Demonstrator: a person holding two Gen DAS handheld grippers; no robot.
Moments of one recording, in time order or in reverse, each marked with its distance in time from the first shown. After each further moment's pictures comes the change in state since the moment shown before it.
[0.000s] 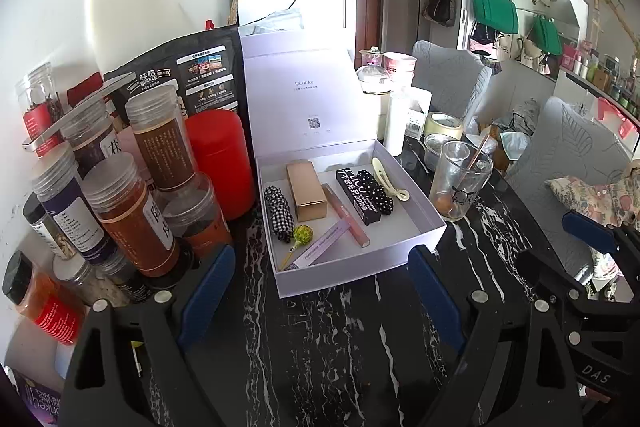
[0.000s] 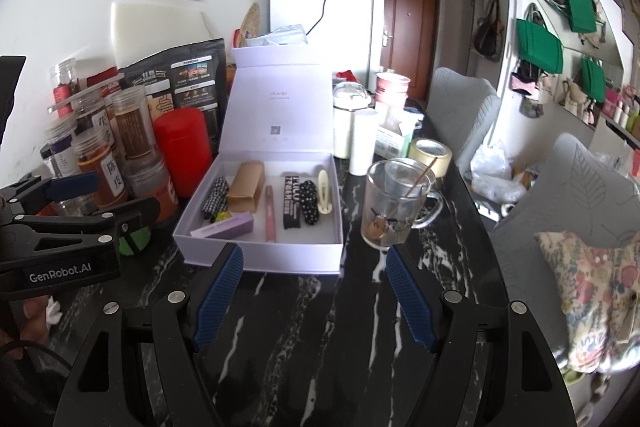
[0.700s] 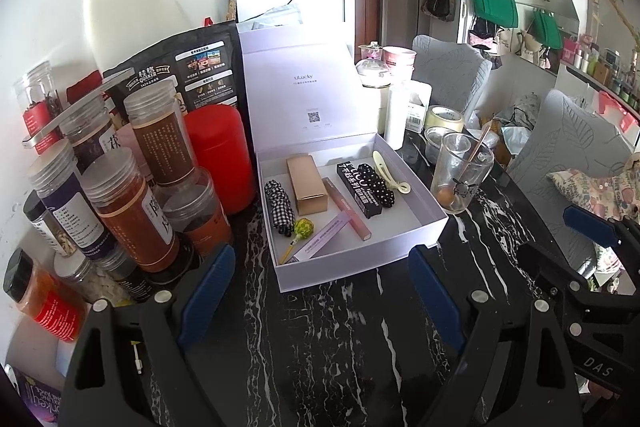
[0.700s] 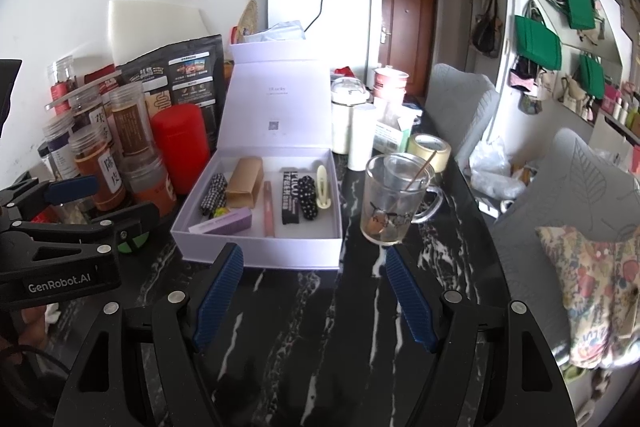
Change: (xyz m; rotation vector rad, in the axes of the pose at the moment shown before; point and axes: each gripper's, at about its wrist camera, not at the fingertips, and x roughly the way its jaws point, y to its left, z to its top) left arm 0.003 -0.002 -0.004 0.014 0.014 0.015; right arm 0.002 -0.002 -0.004 0.007 0.010 -0.005
